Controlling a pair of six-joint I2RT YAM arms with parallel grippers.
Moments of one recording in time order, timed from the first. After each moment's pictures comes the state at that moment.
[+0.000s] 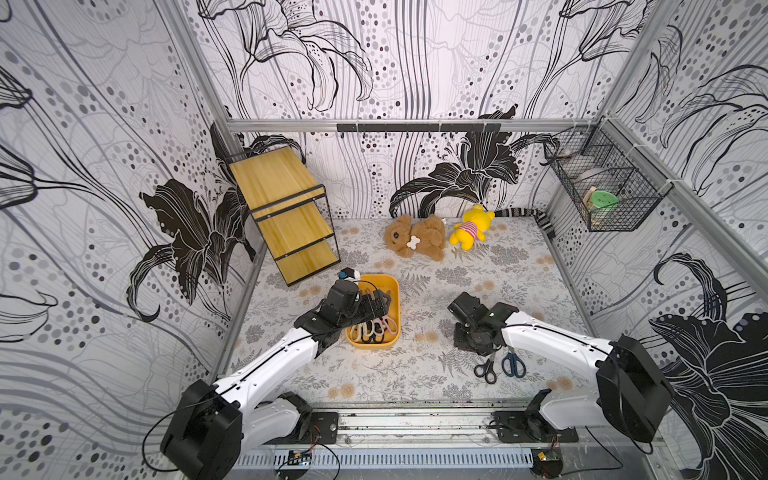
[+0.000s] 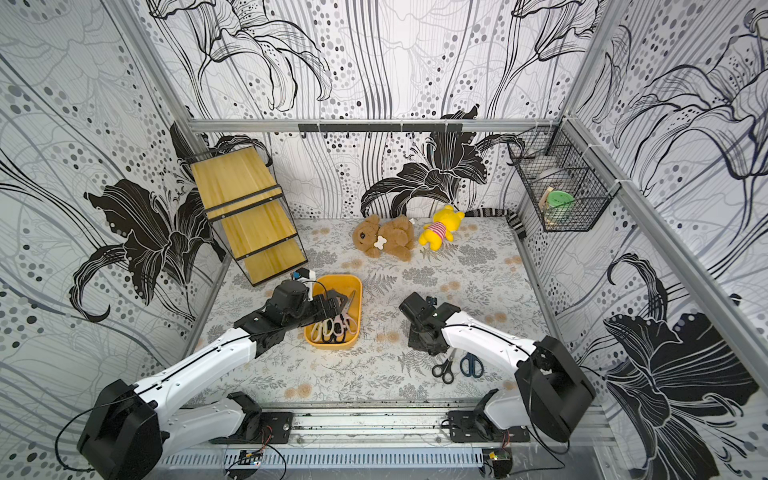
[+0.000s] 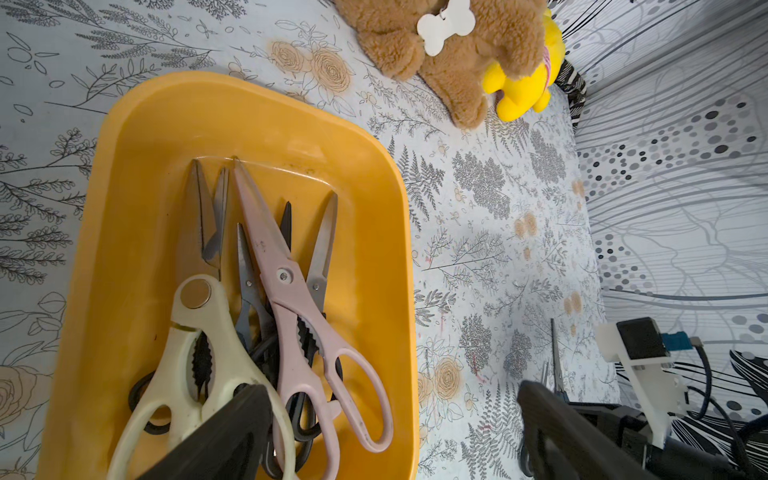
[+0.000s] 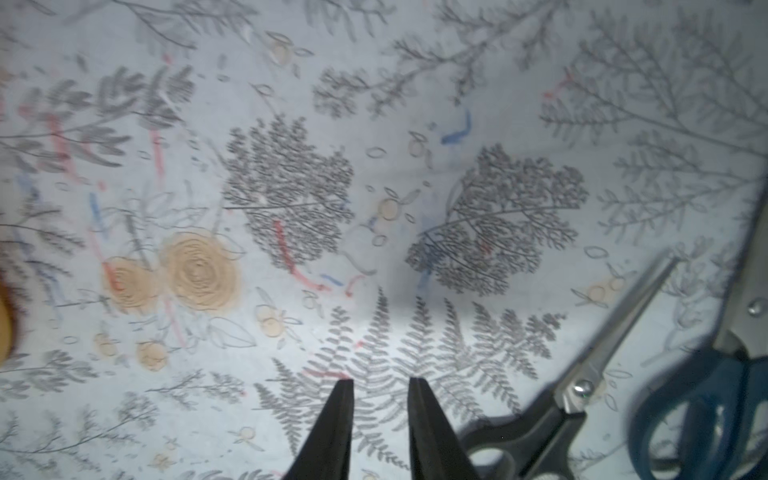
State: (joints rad) left arm -0.53 1.15 0.67 -0.20 0.09 -0.79; right arm 0.73 1.36 0.78 -0.76 0.10 0.86
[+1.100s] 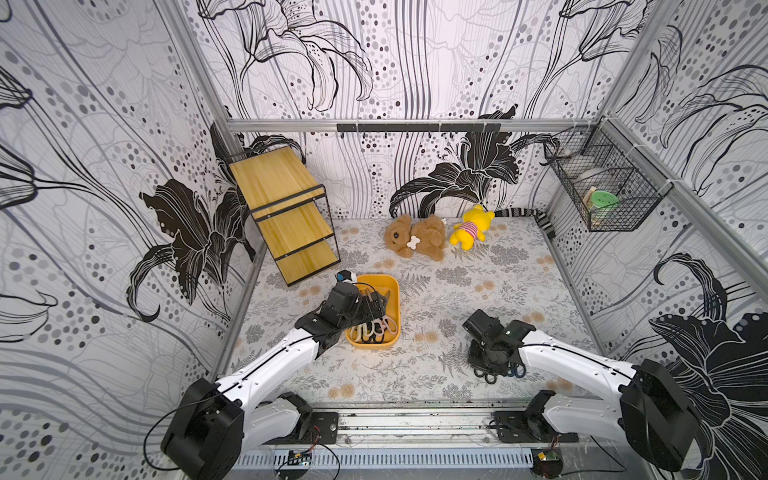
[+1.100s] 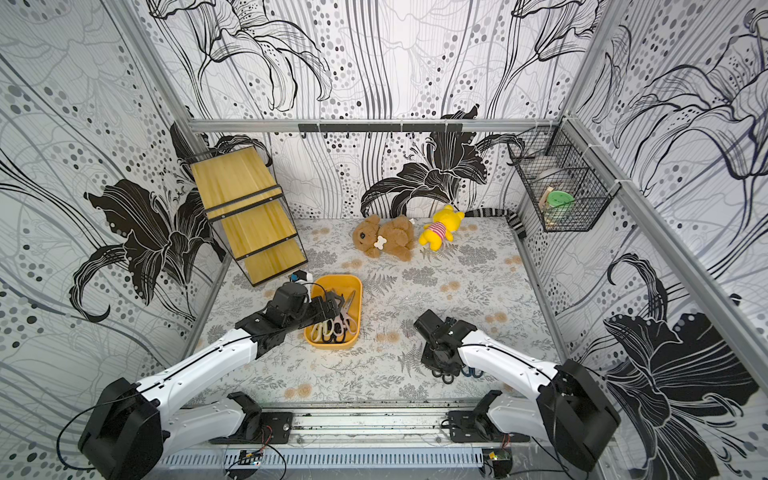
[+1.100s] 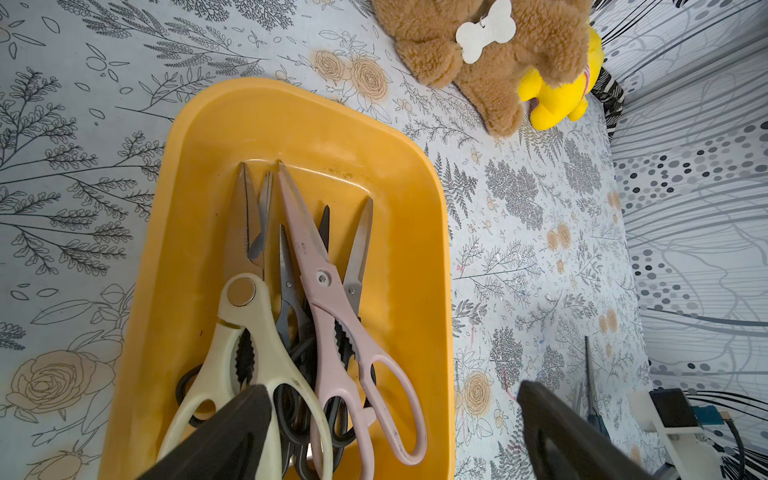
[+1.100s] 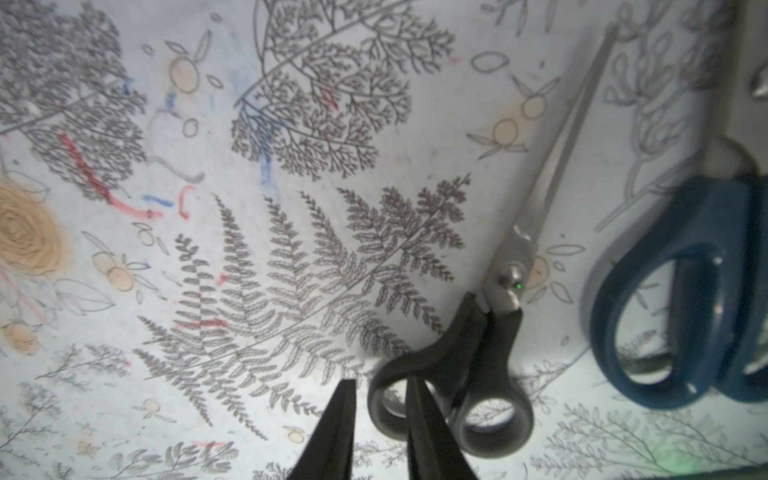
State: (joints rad) left arm -0.53 1.15 0.65 -0.21 0.02 -0.79; right arm 0.73 1.21 0.60 -0.80 0.03 1.05
